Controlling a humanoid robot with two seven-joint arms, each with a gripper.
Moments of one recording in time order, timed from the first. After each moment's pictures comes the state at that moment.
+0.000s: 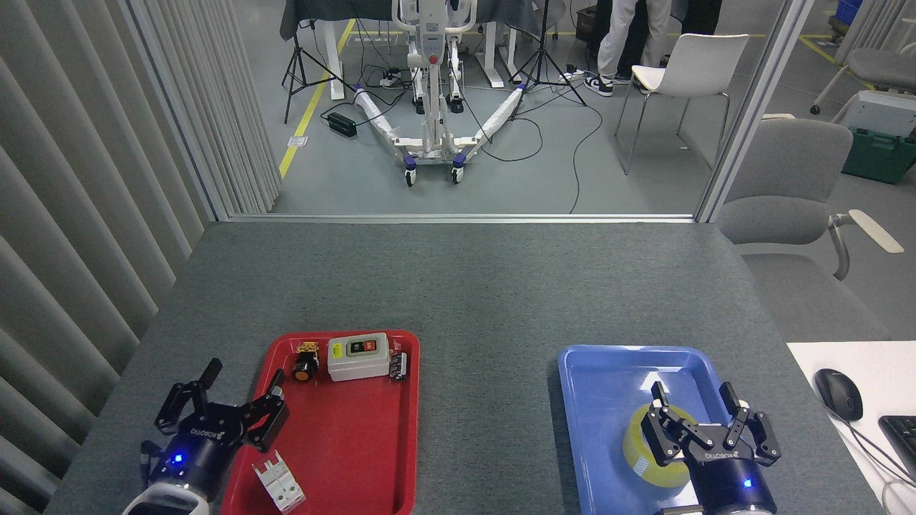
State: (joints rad) left arm -0.06 0.34 -0.11 -1.44 -1.19 -0.12 0.19; right arm 0.07 -0.20 0.03 -1.56 1.25 0.02 -0.08
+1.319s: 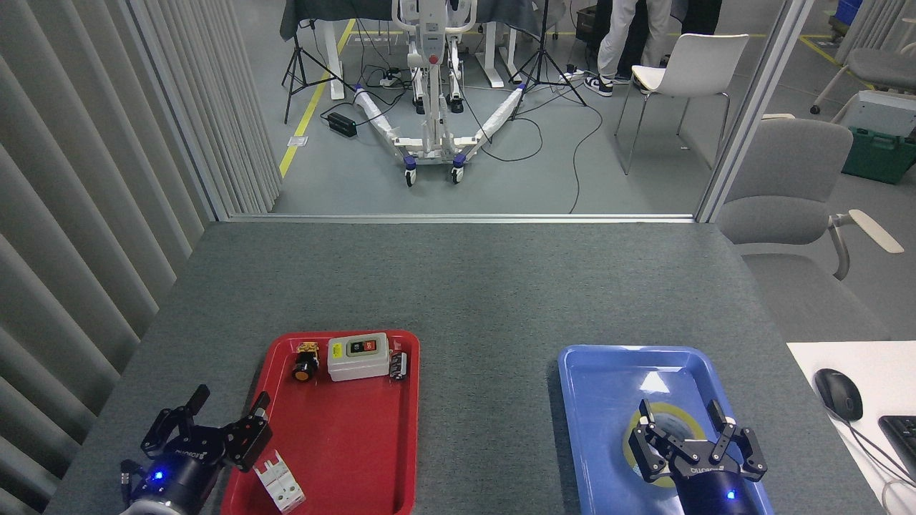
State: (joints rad) left arm -0.03 0.36 -0.07 -1.38 -1.10 -0.20 0.13; right arm 0.09 -0.14 0.01 -1.56 1.36 0.01 -0.01
